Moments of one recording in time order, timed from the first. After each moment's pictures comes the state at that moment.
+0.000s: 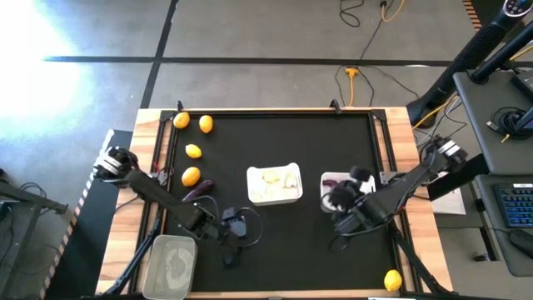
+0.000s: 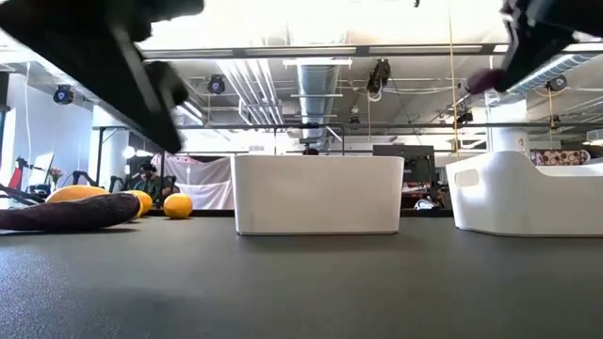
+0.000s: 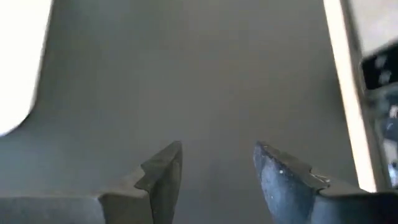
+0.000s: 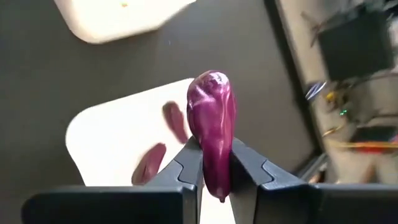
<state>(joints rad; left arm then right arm) -0.55 1.64 0.95 -0.22 -0.23 -0.60 0.57 1.49 1.19 -1.44 0.69 0.94</state>
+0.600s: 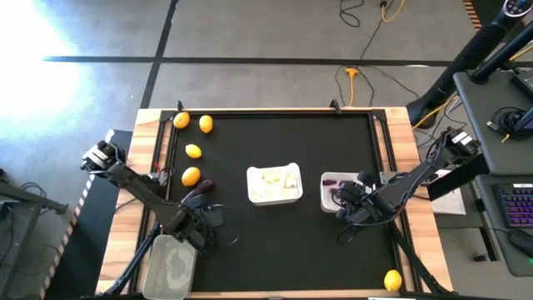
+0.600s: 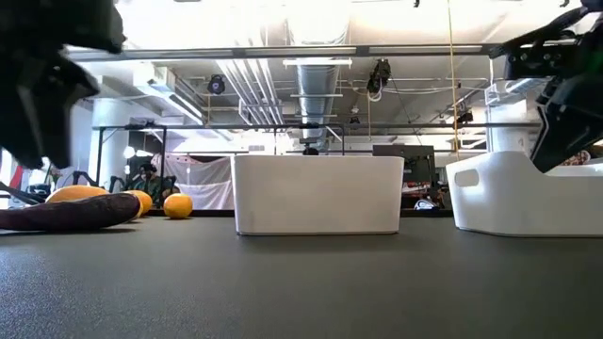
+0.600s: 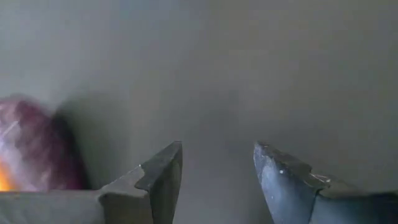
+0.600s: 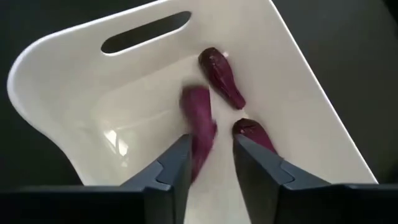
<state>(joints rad) -0.67 1.51 0.95 -0.87 -0.32 -0.93 0.57 1.29 0.70 -0.96 0.58 1.08</state>
